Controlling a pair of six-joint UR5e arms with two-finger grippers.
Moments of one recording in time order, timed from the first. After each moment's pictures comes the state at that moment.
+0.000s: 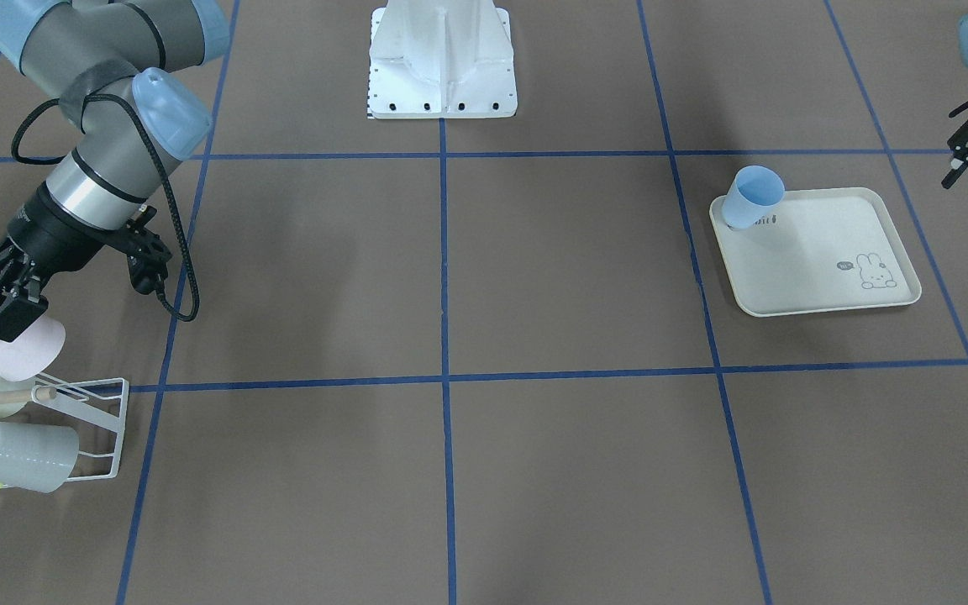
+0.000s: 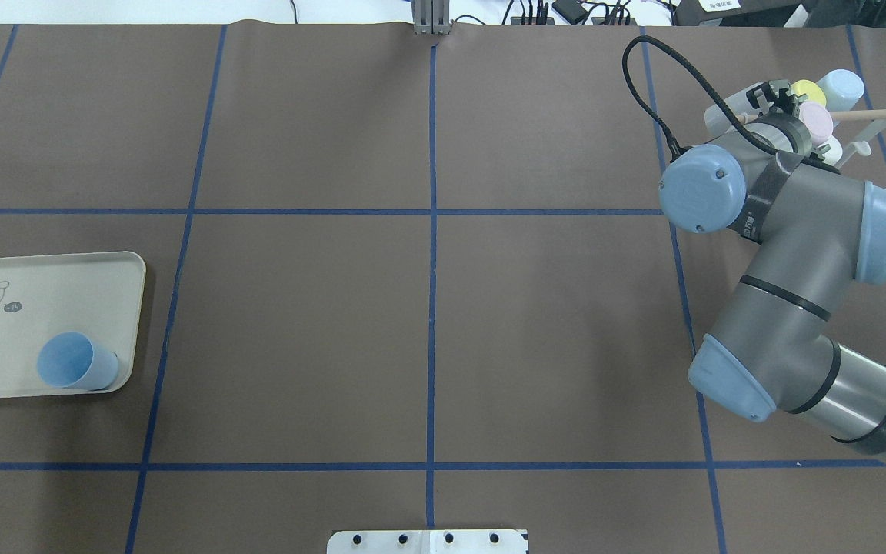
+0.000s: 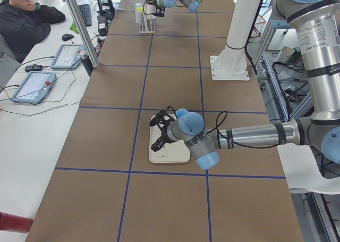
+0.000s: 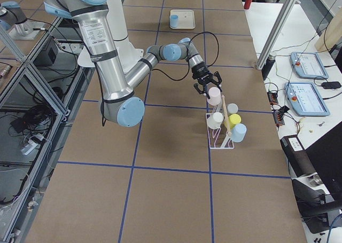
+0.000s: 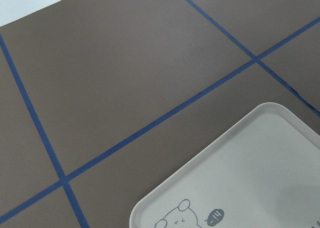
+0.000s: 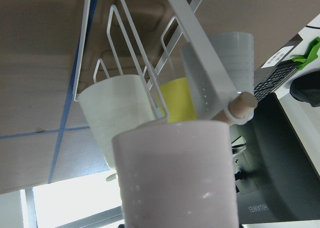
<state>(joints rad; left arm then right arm) -1.32 -1.26 -1.67 -2.74 -2.28 -0.24 0.70 -1.20 1.89 -2.07 0.96 -0.76</state>
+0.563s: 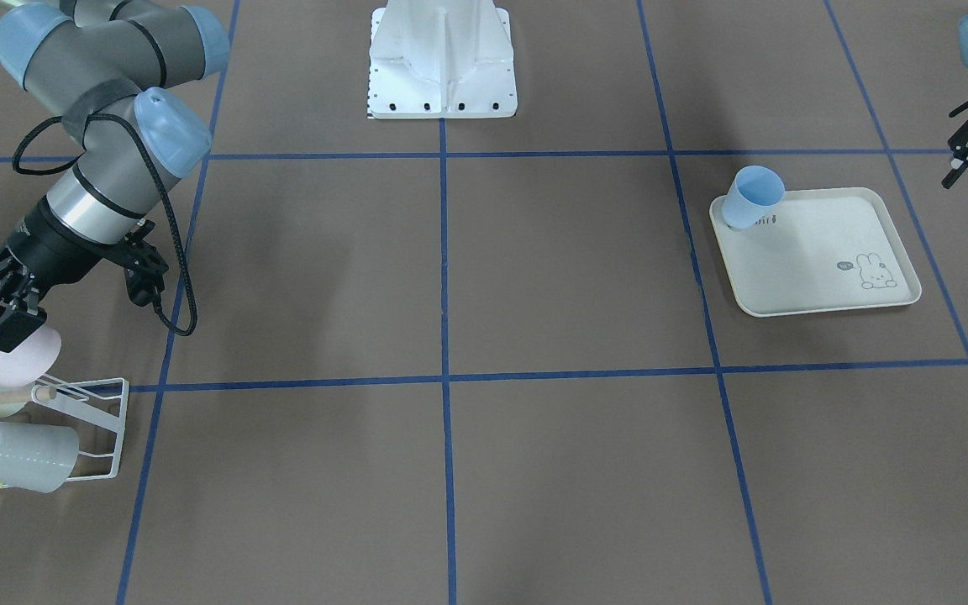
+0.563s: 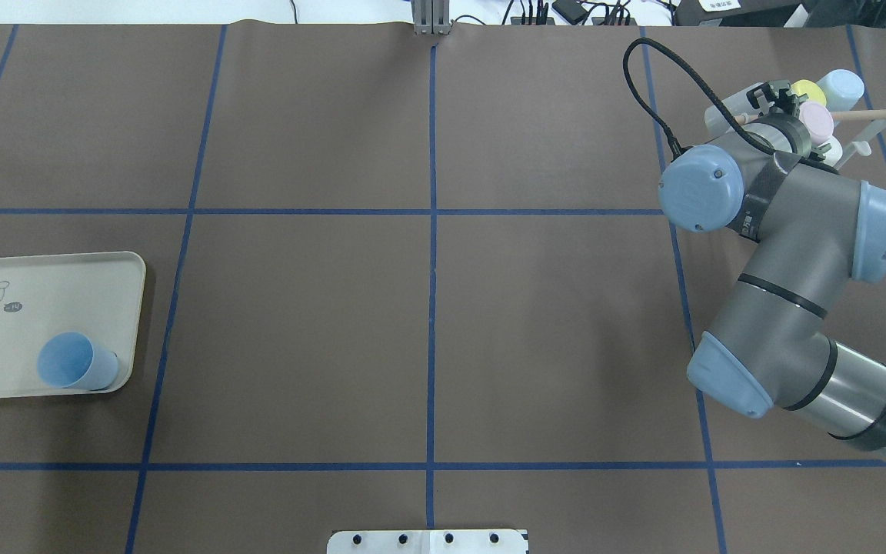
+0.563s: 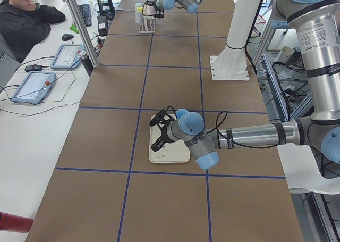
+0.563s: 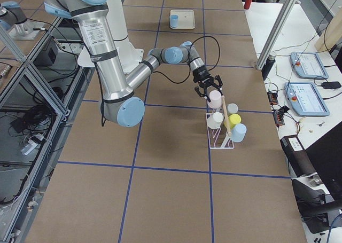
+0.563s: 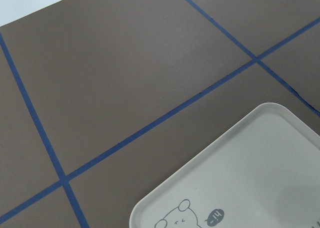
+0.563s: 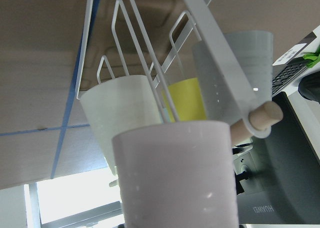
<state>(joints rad) -1.32 -1.26 -1.67 -2.74 -2.28 -0.24 0.70 -1.20 1.85 -2.07 0.96 -0.75</state>
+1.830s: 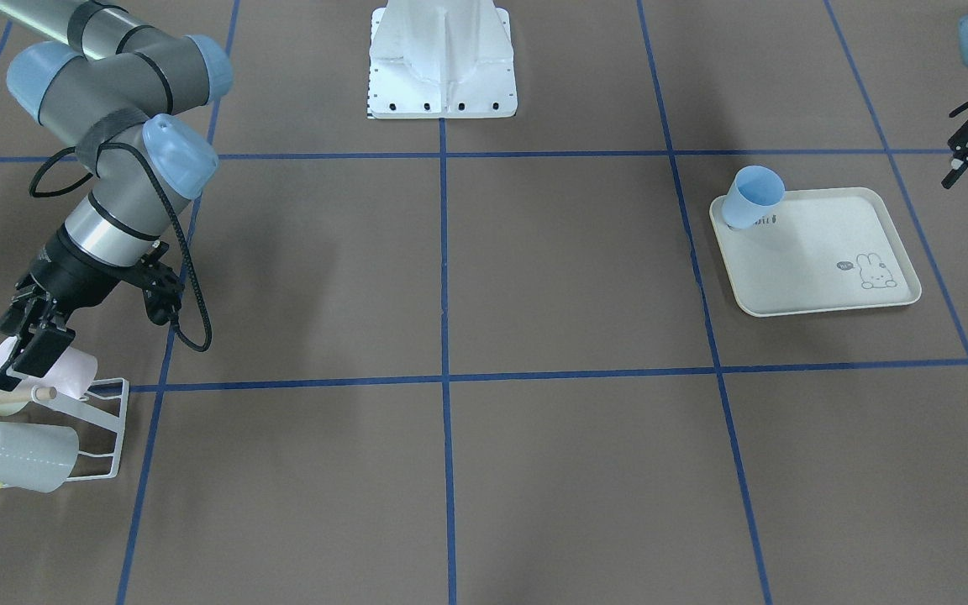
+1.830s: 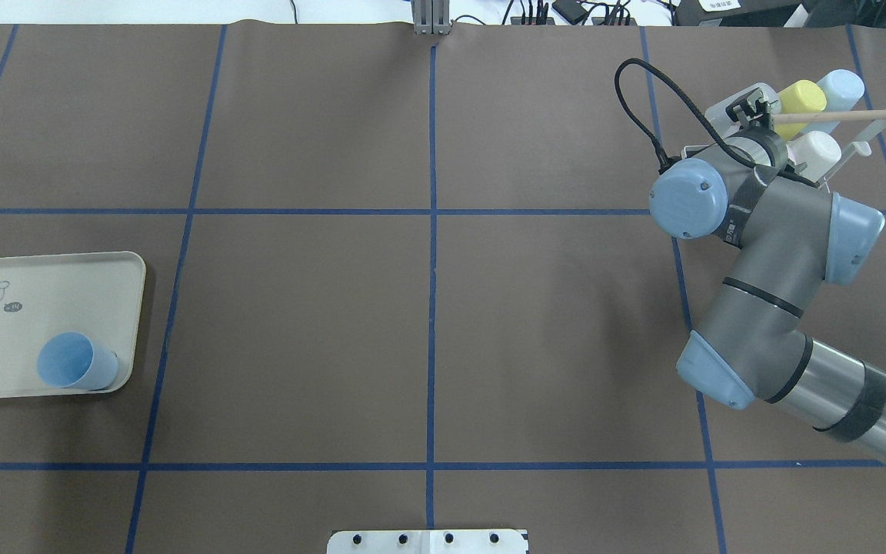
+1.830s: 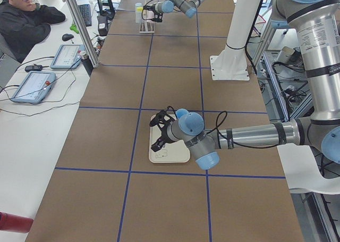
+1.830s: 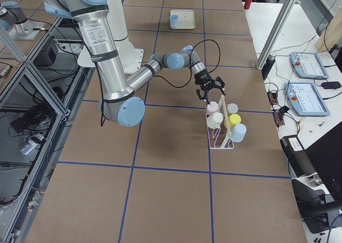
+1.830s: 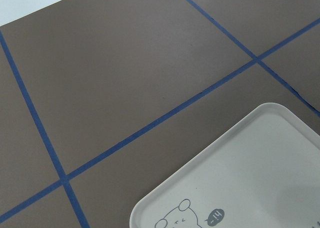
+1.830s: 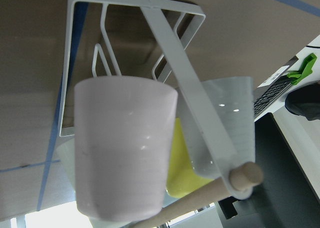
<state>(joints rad) -1.32 -1.26 -1.67 -2.74 -2.28 -0.24 0.69 -1.18 1.80 -1.92 0.99 -0.75</state>
